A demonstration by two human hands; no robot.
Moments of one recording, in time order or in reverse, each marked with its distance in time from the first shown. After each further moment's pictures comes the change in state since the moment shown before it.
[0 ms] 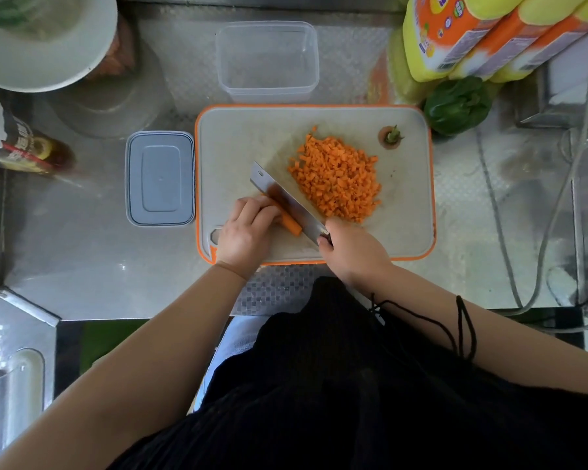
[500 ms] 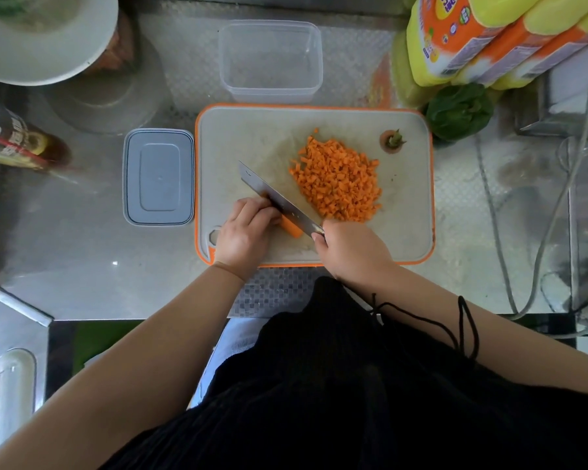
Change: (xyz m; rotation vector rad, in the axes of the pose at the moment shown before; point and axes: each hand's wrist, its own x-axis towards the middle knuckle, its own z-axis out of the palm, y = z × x) left_hand 0.000 -0.004 0.003 -0.052 -0.018 -0.059; right_hand -0.002 -0.013 -0.016 -0.117 0.031 -0.088
